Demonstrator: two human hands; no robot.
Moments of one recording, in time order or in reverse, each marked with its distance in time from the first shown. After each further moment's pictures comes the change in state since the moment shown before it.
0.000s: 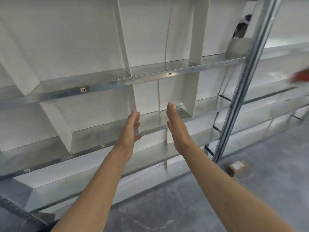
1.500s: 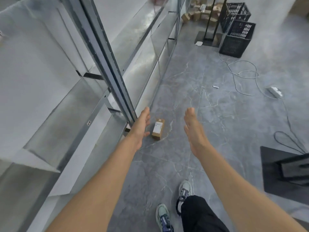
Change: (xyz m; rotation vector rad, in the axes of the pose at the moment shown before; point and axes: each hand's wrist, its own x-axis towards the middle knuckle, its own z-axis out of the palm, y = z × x) left_hand 0.357 -0.197 0.645 0.388 -0.897 -0.482; right_hand 0.154 0.150 -0.595 0.216 1.034 0.366
